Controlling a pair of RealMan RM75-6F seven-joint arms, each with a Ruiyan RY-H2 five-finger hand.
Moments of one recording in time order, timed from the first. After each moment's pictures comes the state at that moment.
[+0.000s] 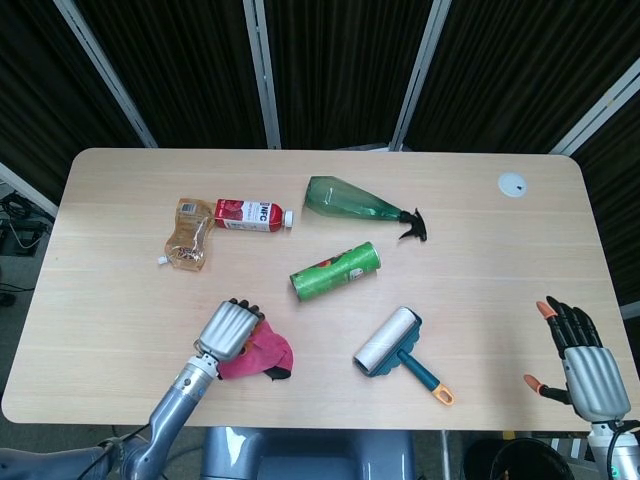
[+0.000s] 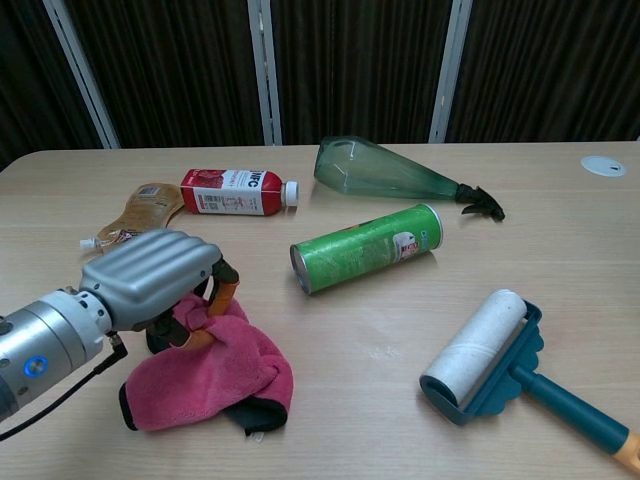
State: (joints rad) left arm -0.52 -1.81 -0.11 -1.39 1.38 1.06 0.61; right arm 0.05 -1.13 0.00 -1.58 -1.59 1.51 0.12
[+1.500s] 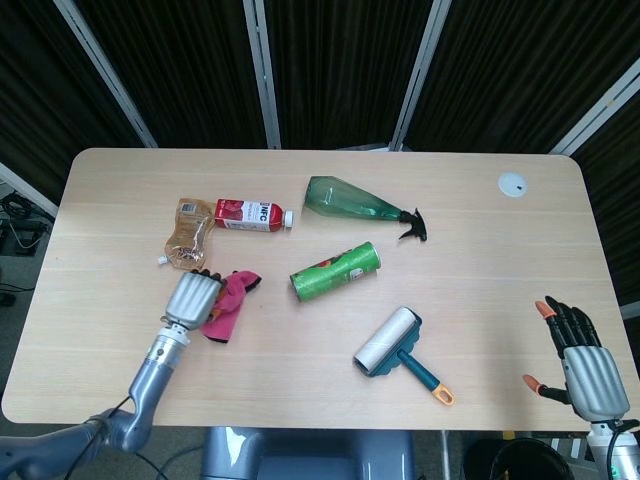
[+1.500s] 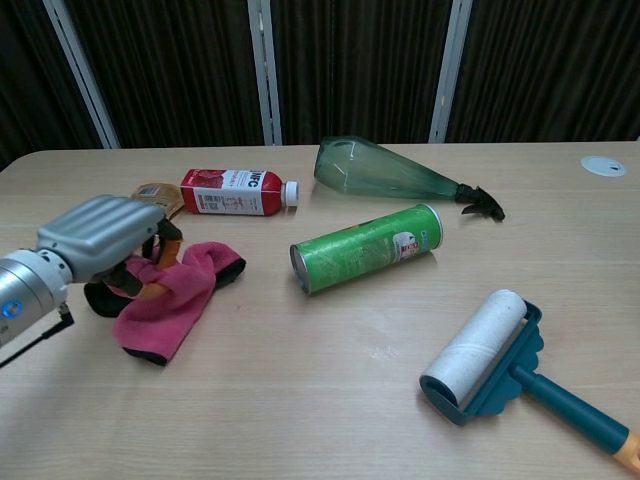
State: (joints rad) left arm -0.56 -1.80 -0.13 -1.18 1.33 1.10 0.45; right arm 0.05 -1.13 0.00 -1.58 -1.59 1.51 0.13
